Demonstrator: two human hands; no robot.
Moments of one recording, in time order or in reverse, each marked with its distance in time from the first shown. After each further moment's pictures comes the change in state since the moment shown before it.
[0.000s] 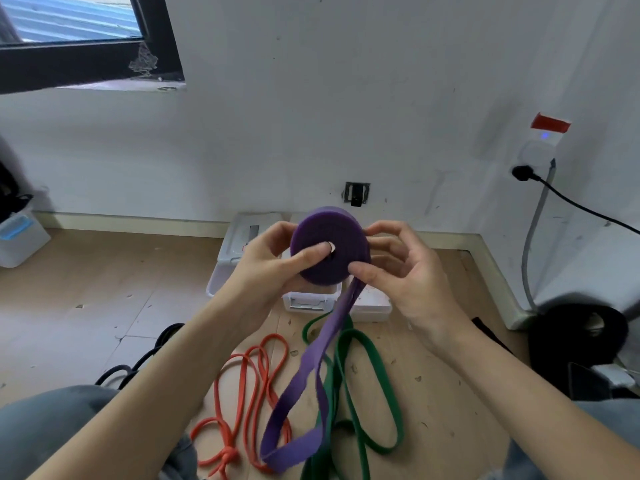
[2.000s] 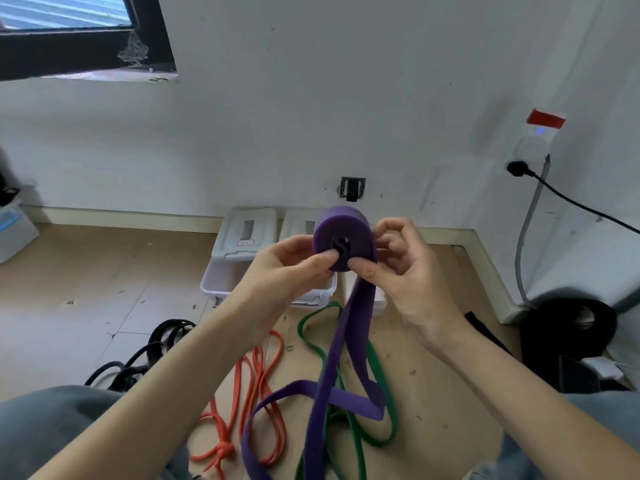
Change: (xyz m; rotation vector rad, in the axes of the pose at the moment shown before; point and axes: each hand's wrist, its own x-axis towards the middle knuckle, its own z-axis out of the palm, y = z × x) left_hand -0.006 -0.012 0.010 0.039 -0.052 -0.093; right_hand -0.003 0.003 0.001 -0.028 0.043 -0.003
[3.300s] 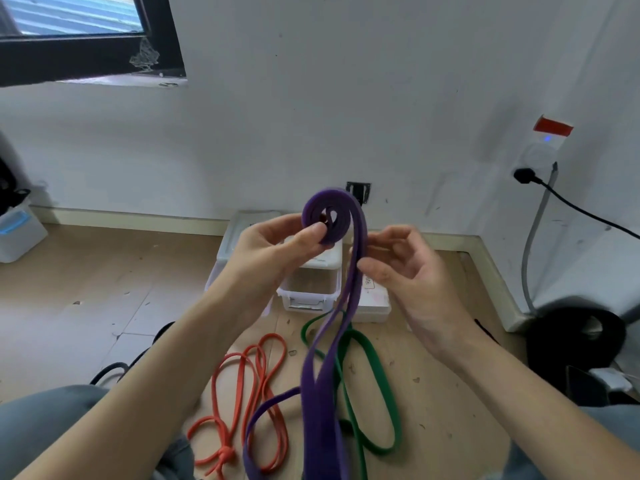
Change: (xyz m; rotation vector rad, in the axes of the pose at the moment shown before) left_hand 0.005 0.017 -0.013 -0.059 0.027 0.176; right_hand 0.002 -0.007 -0.002 0.227 -0.054 0.058
